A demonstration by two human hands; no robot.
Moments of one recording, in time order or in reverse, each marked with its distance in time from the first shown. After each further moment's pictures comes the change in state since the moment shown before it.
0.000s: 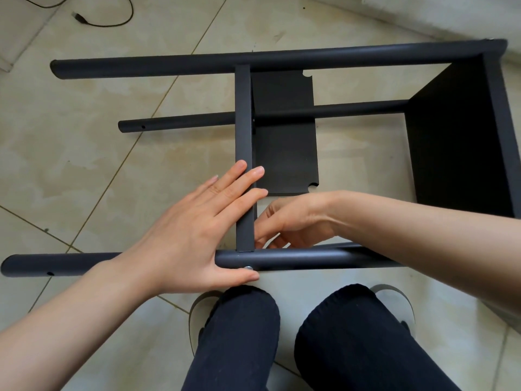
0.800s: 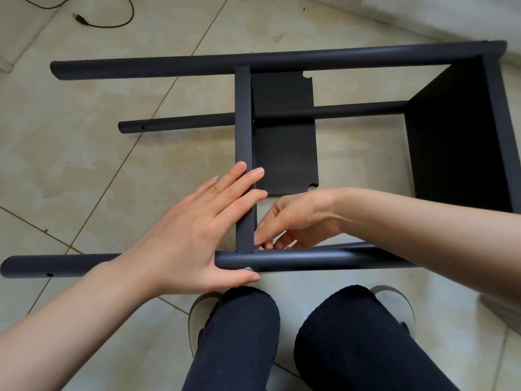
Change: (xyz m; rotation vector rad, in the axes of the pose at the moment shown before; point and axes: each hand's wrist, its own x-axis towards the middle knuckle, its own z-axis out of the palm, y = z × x) left_hand 0.000 0.000 0.001 -0.008 0.004 -0.007; right_hand -0.008 0.000 -0.009 0.006 0.007 0.030
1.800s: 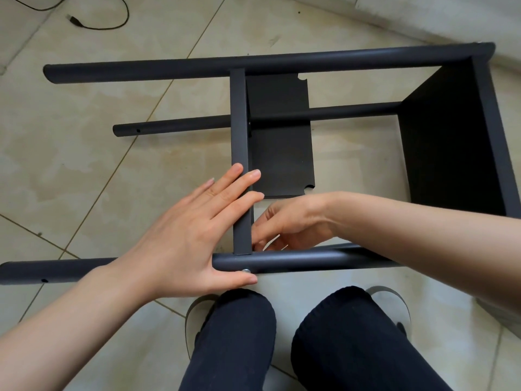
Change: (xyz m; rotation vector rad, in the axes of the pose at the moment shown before) left_hand 0.000 0.000 0.002 0.007 0.018 0.011; right_hand 0.006 0.003 0.006 0.081 -0.026 -0.038
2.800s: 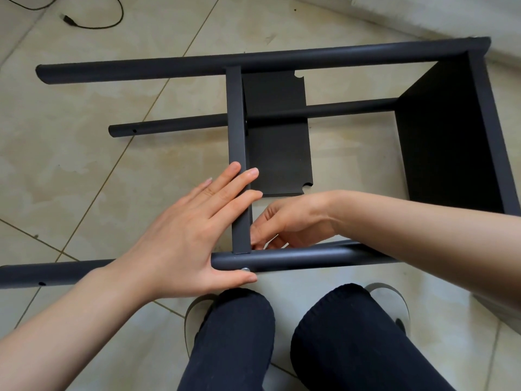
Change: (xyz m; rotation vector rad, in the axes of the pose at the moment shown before) left_hand 0.001 0.002 0.000 -0.022 -0.003 -0.003; right_hand 0.001 0.006 -0.007 -0.081 -0.038 -0.040
